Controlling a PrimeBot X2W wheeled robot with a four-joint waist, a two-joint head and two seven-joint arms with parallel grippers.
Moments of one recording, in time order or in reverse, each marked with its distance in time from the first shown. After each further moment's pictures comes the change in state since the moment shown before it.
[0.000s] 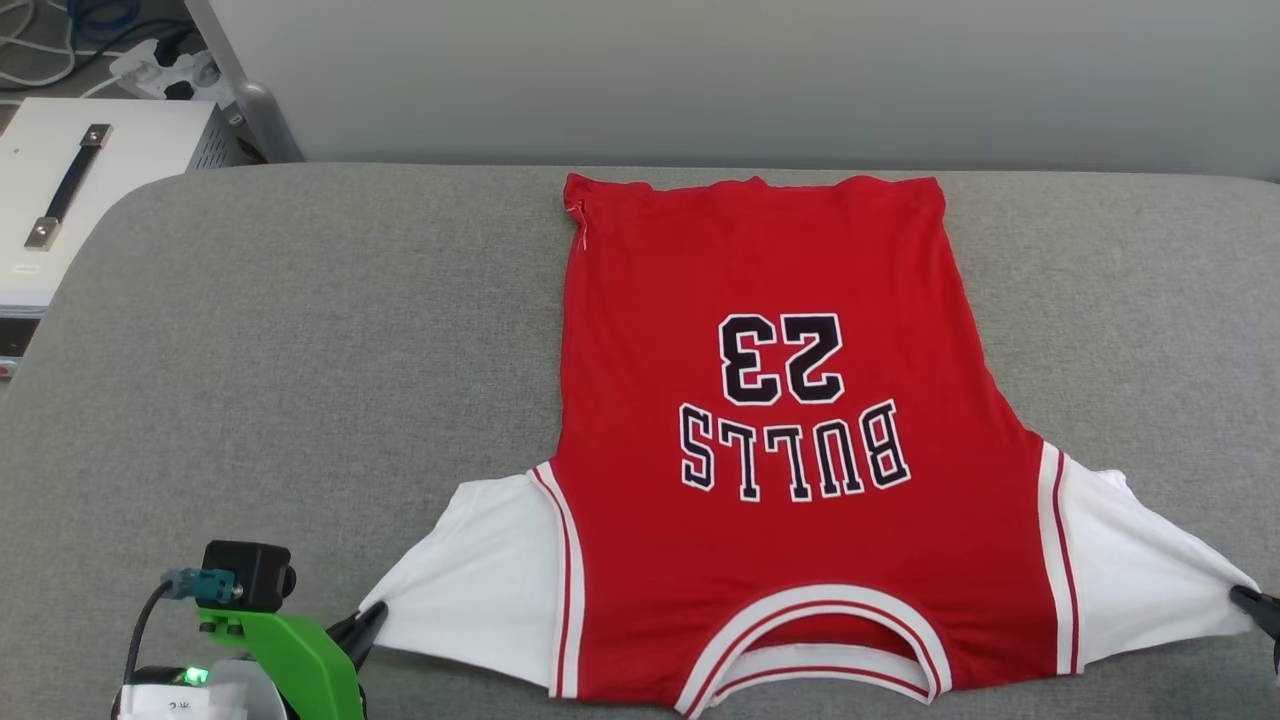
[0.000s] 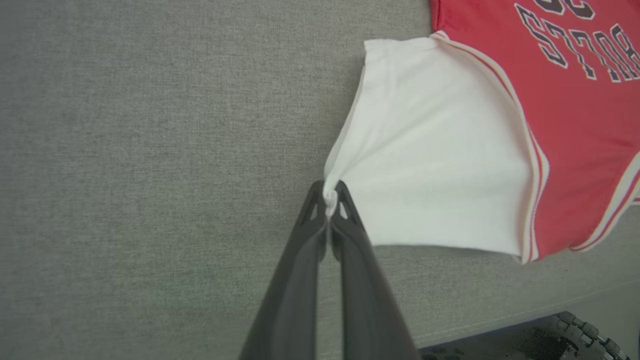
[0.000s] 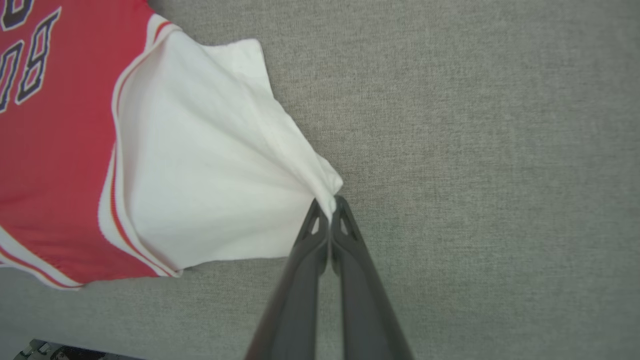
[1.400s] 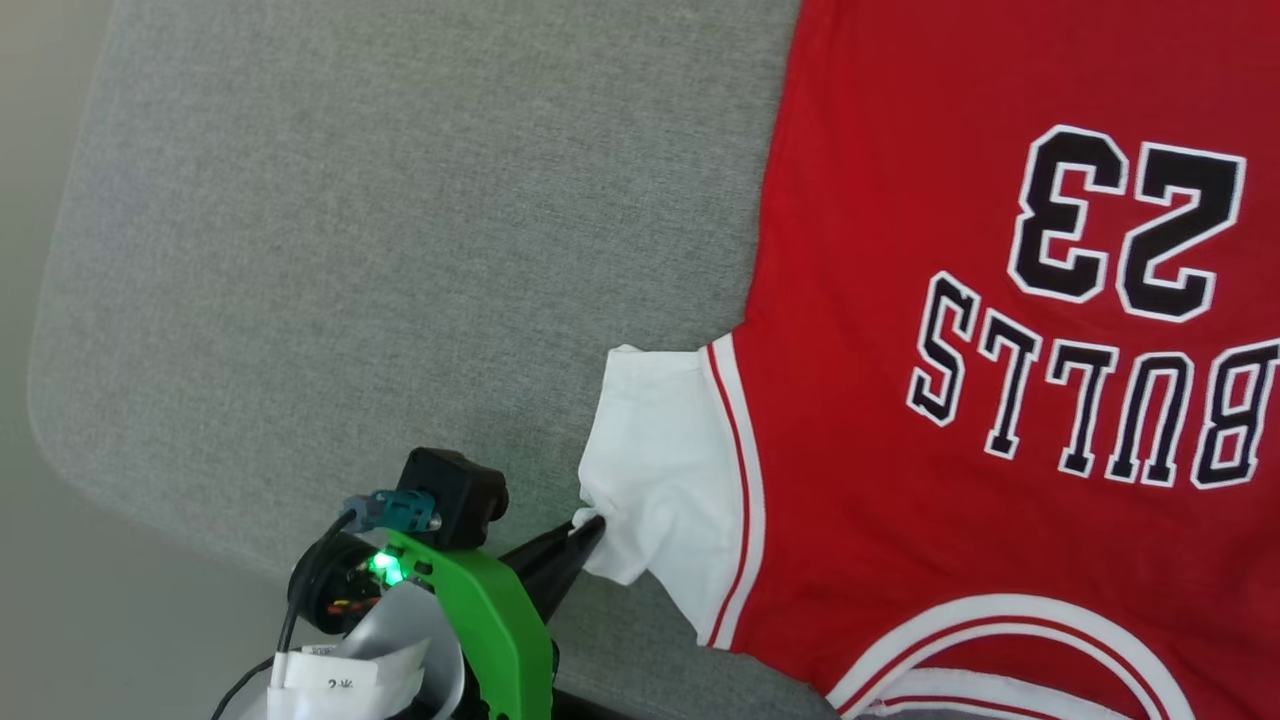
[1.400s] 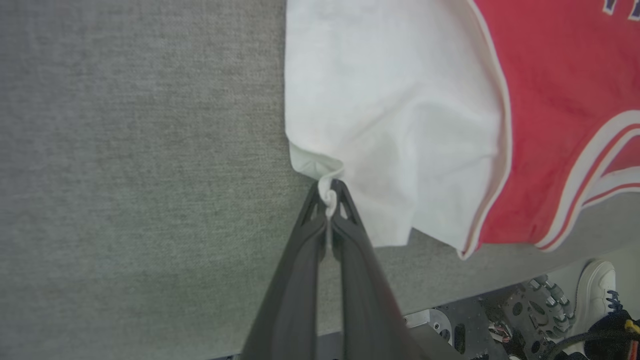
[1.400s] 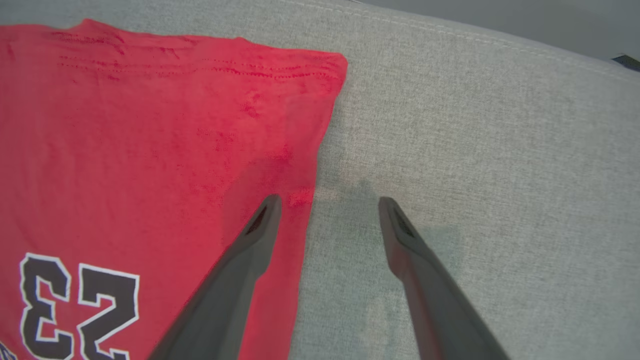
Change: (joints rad) left arm -0.135 -0.065 -0.198 -0.450 0.089 0.065 0.198; right arm -1.059 -0.033 -0.032 -0.009 -0.344 -0.007 0.747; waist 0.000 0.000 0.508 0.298
